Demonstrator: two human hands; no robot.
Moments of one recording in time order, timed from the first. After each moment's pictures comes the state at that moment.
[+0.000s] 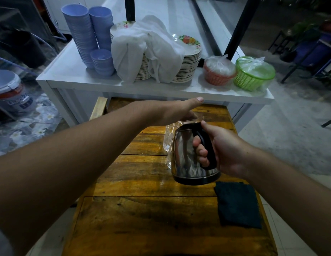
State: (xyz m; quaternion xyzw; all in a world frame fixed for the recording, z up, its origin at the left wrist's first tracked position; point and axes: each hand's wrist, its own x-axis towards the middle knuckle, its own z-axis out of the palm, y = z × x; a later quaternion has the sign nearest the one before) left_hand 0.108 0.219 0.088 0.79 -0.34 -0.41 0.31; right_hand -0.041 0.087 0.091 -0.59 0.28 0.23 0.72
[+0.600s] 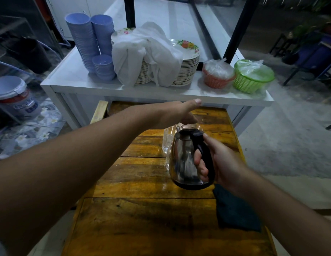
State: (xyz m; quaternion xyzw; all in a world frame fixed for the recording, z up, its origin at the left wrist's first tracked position) left_hand 0.091 0.215 0.101 0.79 -0.36 -0.36 0.34; right_hand -0.073 0.081 0.069 -0.64 0.22 0.20 0.71
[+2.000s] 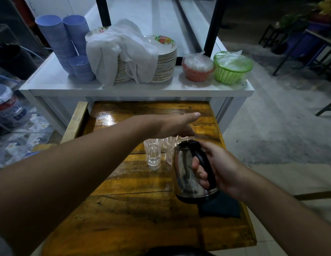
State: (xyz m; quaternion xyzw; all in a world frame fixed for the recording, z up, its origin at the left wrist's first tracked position) left_hand 0.034 0.135 0.084 0.78 -0.36 -0.44 0.26; right_hand -0.126 0.017 0.063 -0.61 0.28 0.22 0.70
